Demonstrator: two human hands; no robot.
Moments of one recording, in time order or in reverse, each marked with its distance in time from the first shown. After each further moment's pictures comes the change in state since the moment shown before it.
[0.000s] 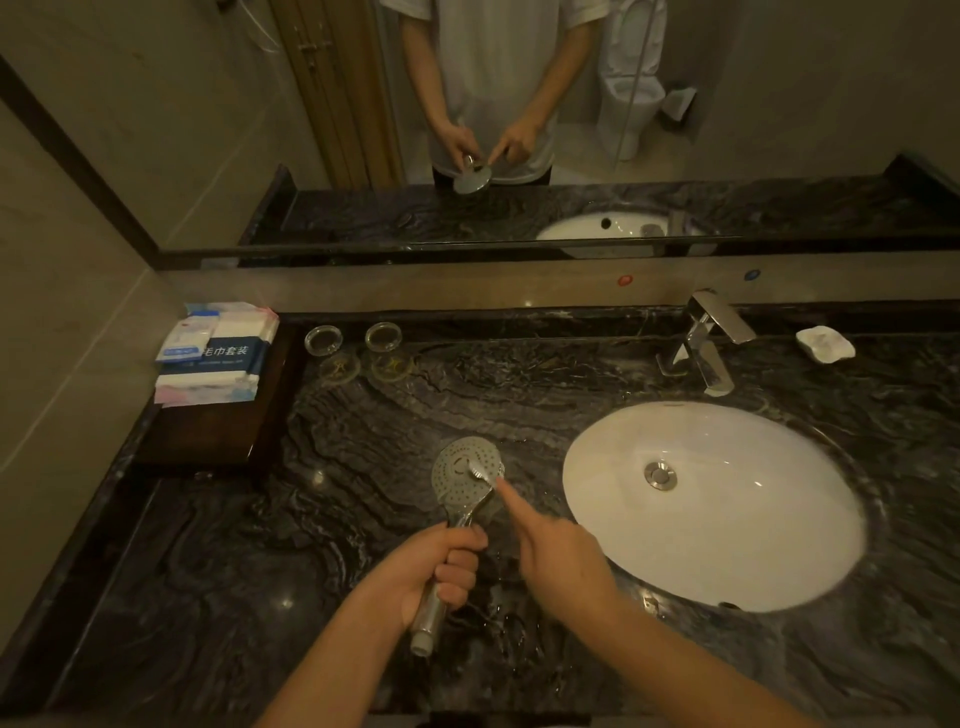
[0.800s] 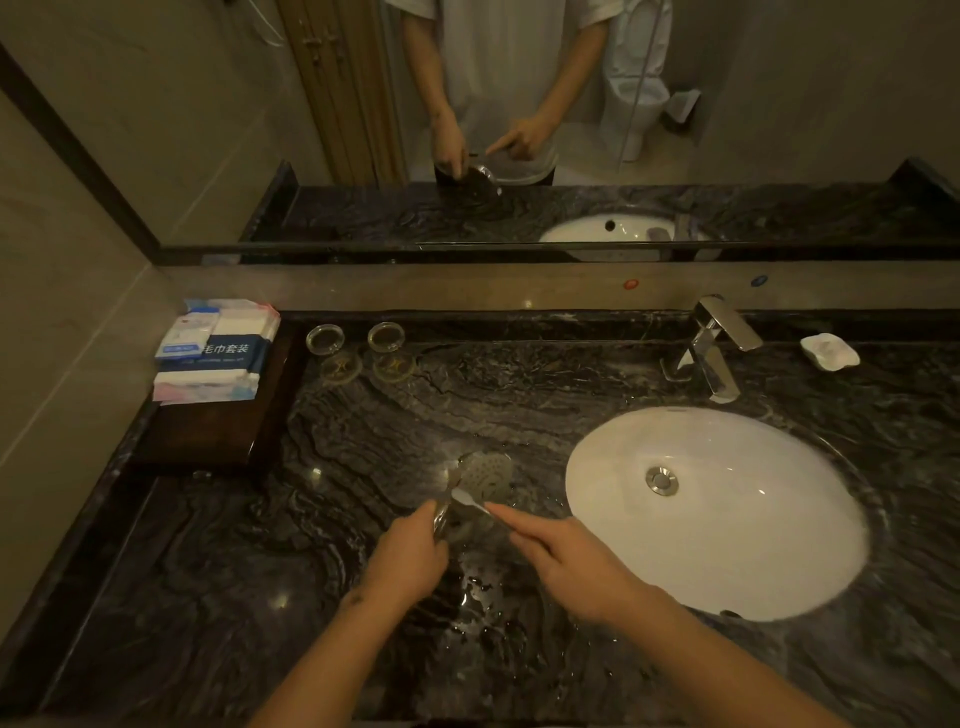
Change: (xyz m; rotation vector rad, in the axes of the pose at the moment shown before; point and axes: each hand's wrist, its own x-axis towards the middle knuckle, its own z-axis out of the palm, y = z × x) left_hand 0.007 0.008 -0.027 1.351 0.683 0.527; right_hand 0.009 0.010 -0.018 0.409 -0.155 -0.169
